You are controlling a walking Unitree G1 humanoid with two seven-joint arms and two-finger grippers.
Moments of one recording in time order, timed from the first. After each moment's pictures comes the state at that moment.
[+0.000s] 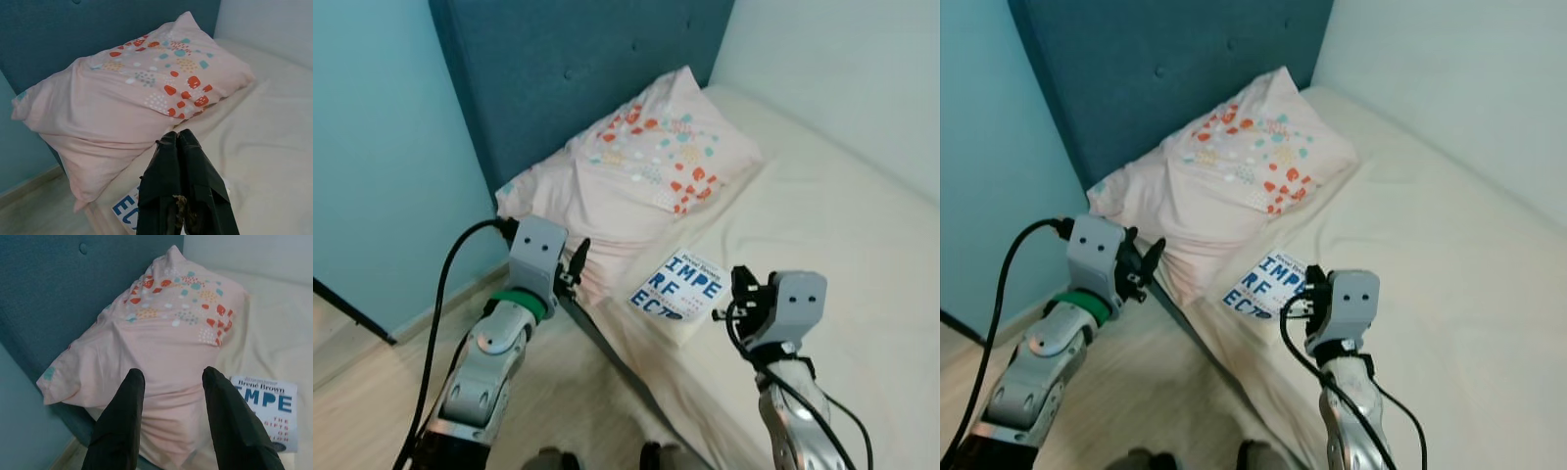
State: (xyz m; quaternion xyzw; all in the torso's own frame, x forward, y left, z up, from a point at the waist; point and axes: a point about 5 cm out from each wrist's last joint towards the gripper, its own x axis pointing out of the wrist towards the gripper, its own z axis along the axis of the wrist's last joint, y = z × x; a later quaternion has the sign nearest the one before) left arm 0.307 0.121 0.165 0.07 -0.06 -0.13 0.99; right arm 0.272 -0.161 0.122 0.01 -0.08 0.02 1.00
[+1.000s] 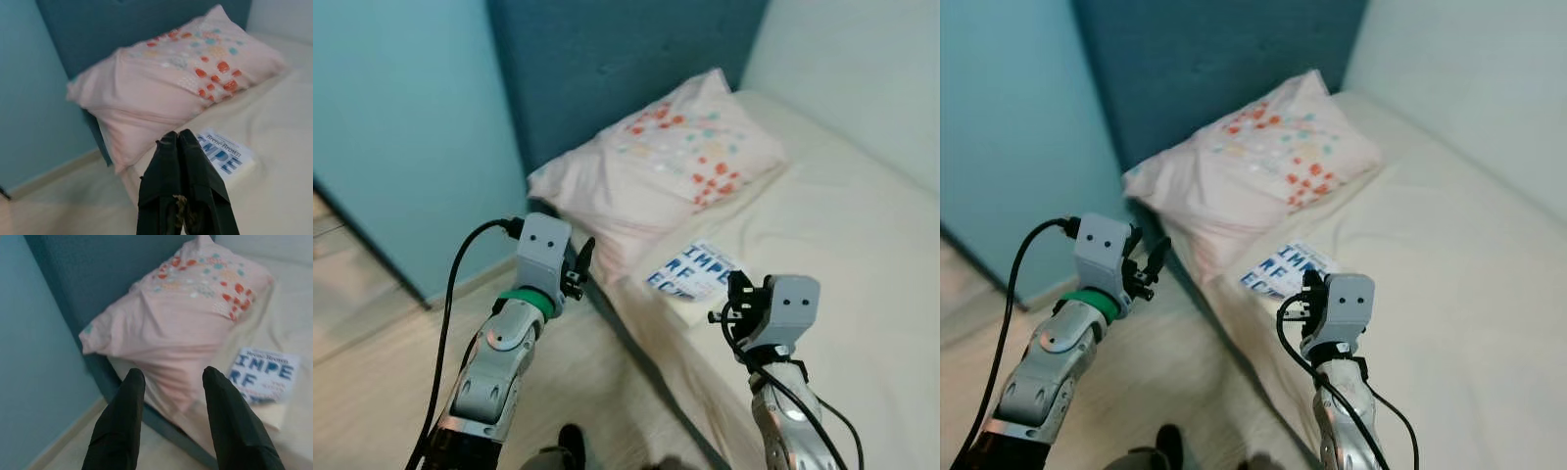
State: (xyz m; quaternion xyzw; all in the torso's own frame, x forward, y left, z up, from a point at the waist) left arm 0.306 0.122 0.157 0.05 -0.03 -0.12 0.99; right arm 0.276 -0.153 0.115 0.03 -0.07 0.02 1.00
